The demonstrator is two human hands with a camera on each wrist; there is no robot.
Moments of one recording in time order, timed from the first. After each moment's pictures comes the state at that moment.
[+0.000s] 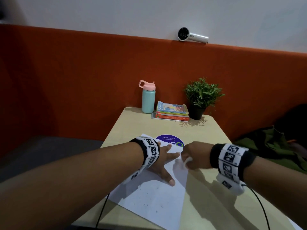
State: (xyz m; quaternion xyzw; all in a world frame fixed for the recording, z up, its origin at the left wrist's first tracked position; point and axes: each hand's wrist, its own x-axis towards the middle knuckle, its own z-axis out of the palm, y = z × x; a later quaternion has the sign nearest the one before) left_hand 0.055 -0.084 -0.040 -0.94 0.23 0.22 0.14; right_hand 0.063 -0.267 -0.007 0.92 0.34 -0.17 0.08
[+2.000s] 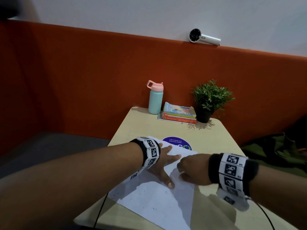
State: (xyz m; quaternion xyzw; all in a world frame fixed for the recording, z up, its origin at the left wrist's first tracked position) left_hand 0.055 -0.060 -0.044 -0.94 0.22 0.22 0.13; right_hand 0.036 -0.234 -0.015 0.89 0.38 -0.16 0.21
